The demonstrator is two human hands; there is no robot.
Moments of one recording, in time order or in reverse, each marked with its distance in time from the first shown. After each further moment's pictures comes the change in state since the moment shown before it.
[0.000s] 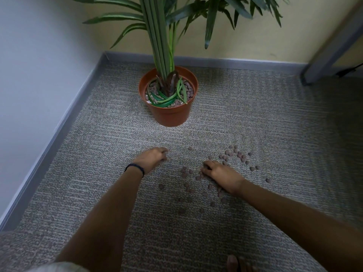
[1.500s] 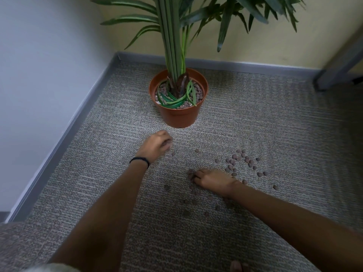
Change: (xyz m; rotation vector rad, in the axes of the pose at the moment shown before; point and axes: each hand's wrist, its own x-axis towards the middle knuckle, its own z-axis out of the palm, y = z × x) left_hand 0.003 -0.005 -0.028 -0.331 0.430 -0.096; right_hand 0.028 -0.029 -0.008 -0.145 -0.048 -0.310
